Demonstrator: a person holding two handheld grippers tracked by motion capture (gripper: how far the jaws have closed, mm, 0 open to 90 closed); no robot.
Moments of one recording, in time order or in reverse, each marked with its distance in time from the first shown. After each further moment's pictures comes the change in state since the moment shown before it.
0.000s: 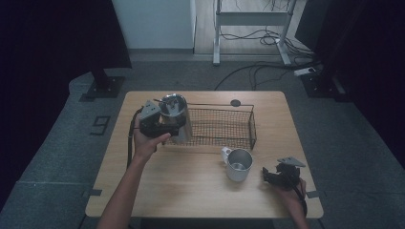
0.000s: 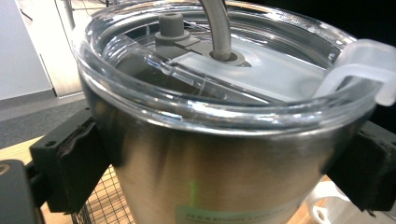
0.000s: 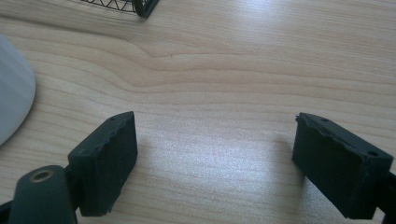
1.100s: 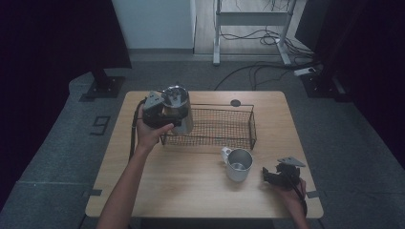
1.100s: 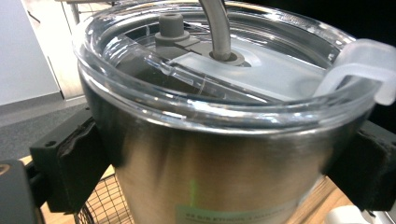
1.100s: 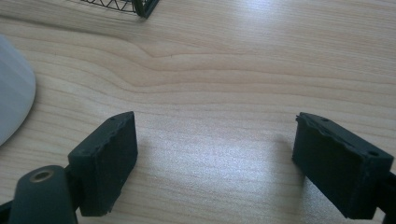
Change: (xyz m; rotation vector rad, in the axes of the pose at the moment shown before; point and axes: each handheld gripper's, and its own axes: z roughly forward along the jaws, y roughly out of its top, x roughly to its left) left arm 0.009 0.019 0.019 0.007 0.024 0.014; right arm 0.000 0.000 0.000 -0.004 0.001 -0.001
